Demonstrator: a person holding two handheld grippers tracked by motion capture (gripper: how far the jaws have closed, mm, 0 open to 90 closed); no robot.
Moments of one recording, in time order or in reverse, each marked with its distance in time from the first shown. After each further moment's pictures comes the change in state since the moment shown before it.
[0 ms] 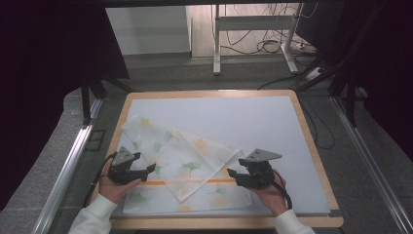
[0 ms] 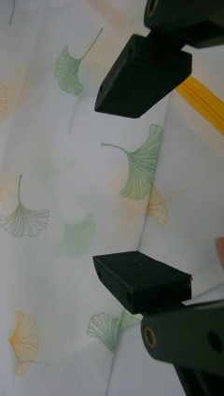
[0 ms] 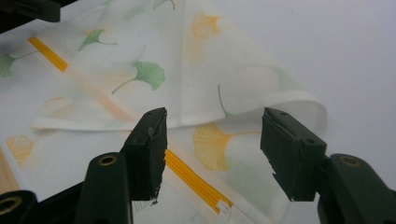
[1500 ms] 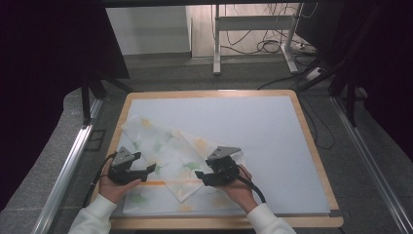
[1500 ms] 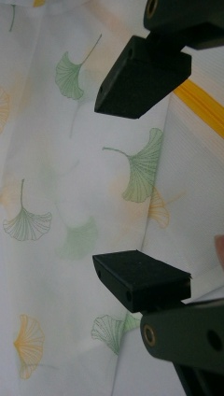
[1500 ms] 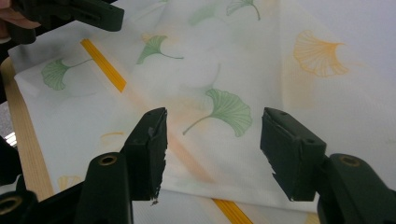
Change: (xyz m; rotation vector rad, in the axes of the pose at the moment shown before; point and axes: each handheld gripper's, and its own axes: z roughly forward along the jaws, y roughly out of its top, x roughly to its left) left arm -0.001 0.001 -0.001 -0.005 -0.012 0.012; right arm 0.058 0.037 0.063 0.070 0.138 -0.065
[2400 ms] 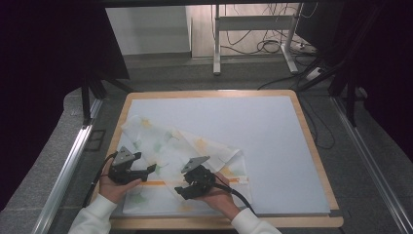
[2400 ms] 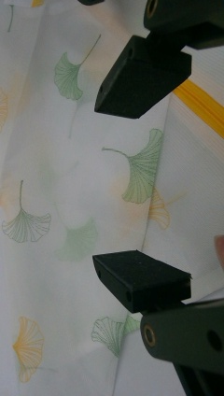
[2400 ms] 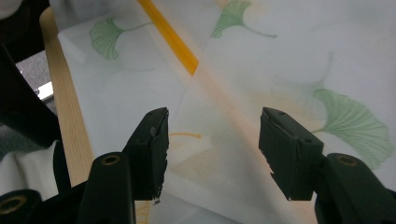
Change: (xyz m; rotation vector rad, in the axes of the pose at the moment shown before) left arm 0.000 0.001 0.001 0.005 -0.004 0.007; right arm 0.049 0.004 0.048 0.144 0.124 -0.116
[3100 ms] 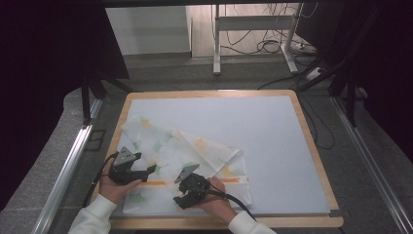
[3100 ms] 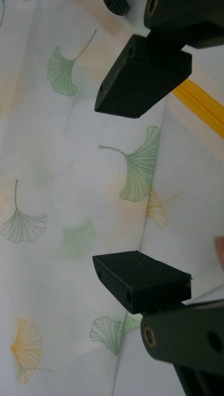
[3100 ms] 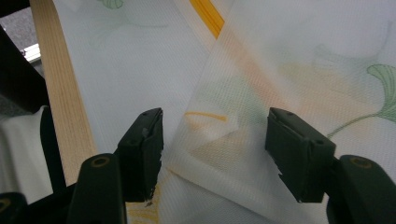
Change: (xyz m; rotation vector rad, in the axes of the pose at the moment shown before) left arm 0.000 -0.001 0.001 0.017 0.008 0.016; right arm 0.015 -0.008 0.019 0.110 -0.018 -0.083
